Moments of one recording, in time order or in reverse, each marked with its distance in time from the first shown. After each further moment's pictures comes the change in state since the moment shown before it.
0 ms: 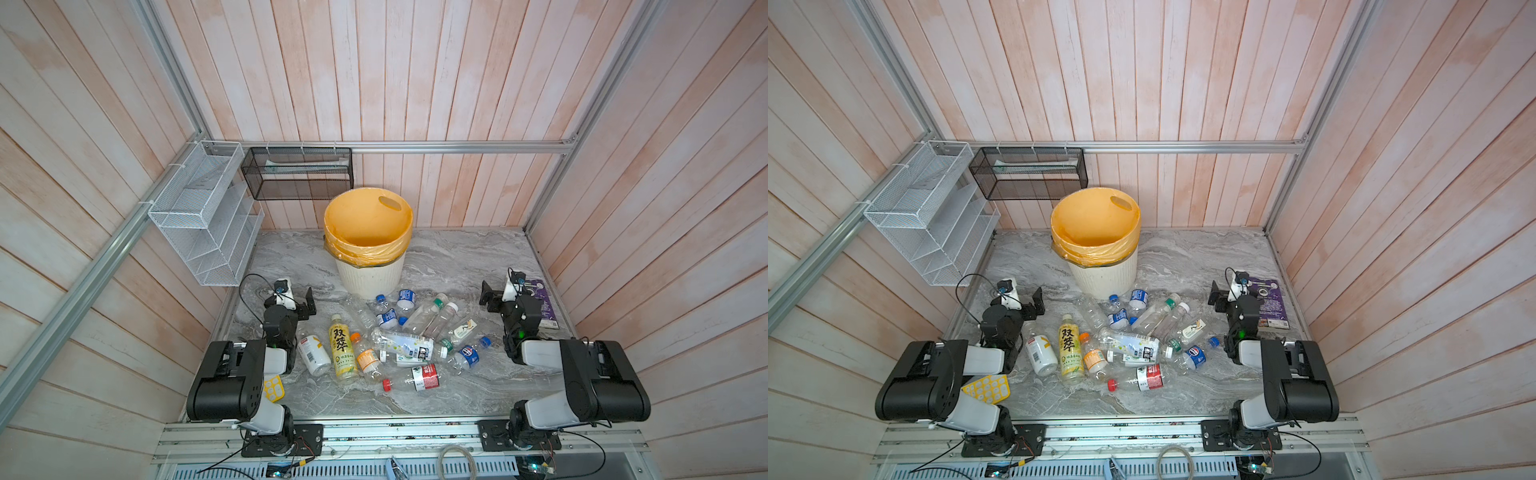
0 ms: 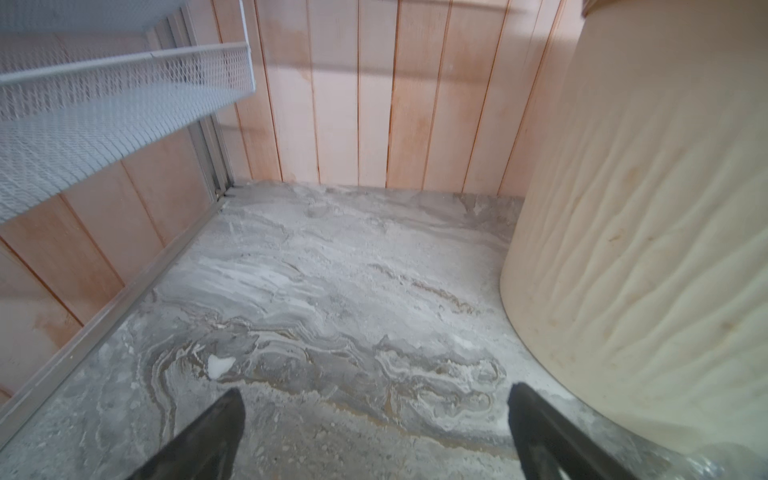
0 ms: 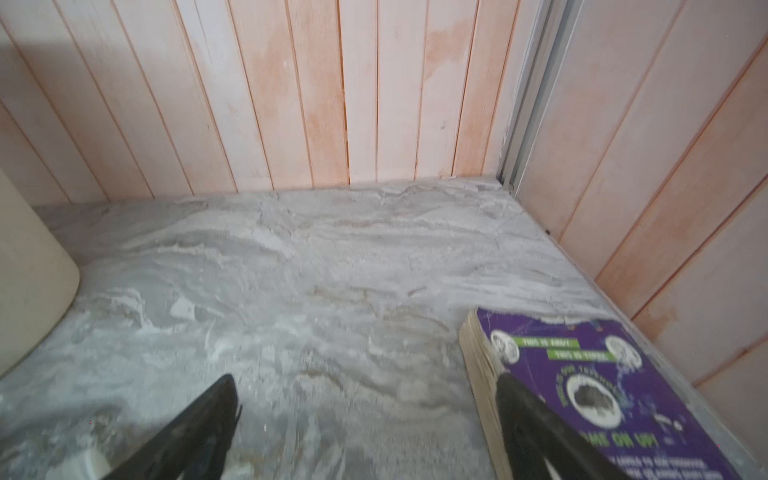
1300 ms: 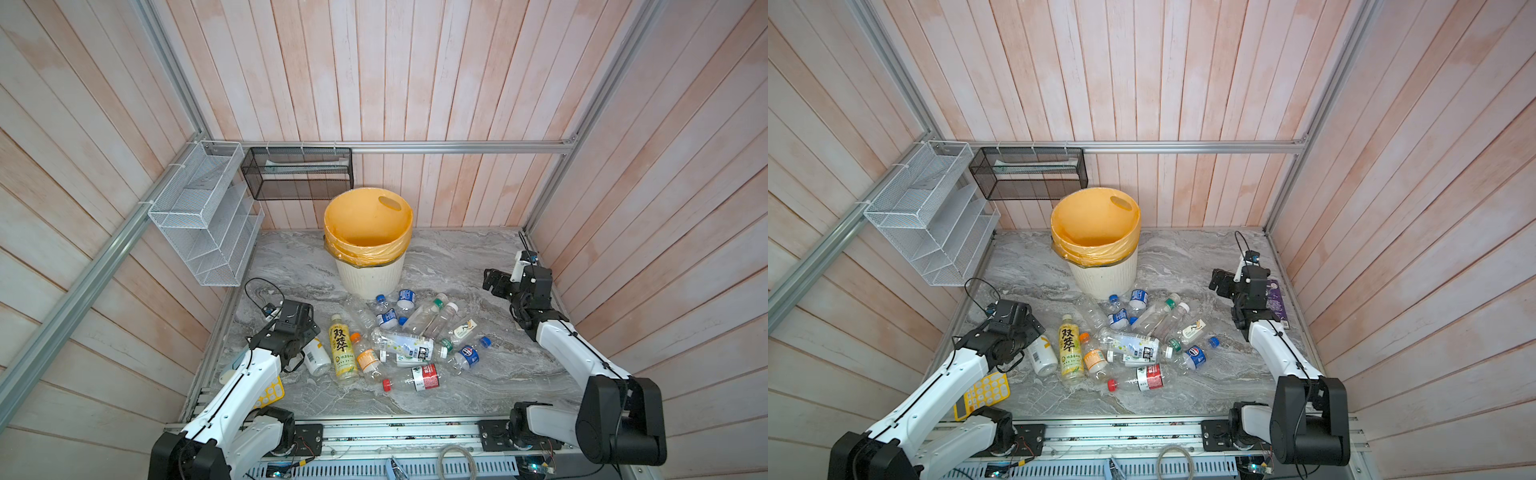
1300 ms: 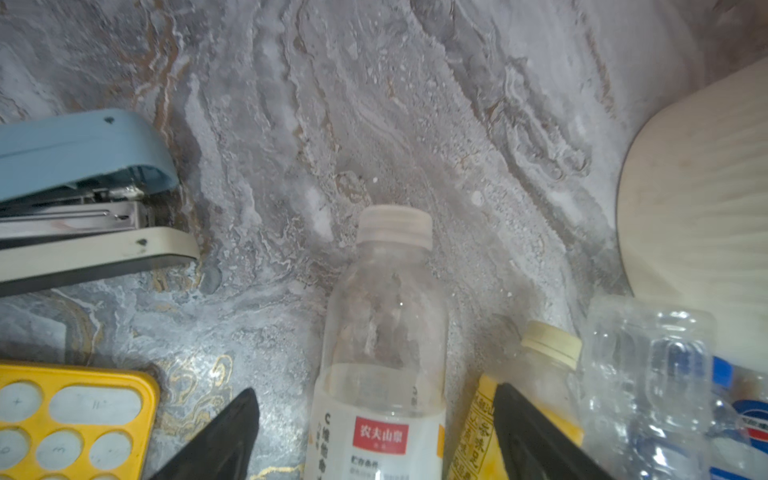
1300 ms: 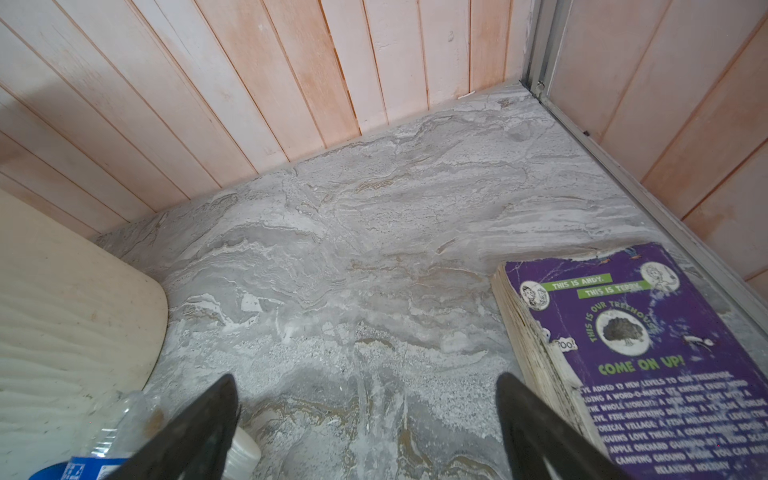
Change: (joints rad) left arm -0.271 -0.446 0.300 -1.624 -0.229 -0.875; right arm -0.001 -0.177 0.274 -0.742 -0.044 0.254
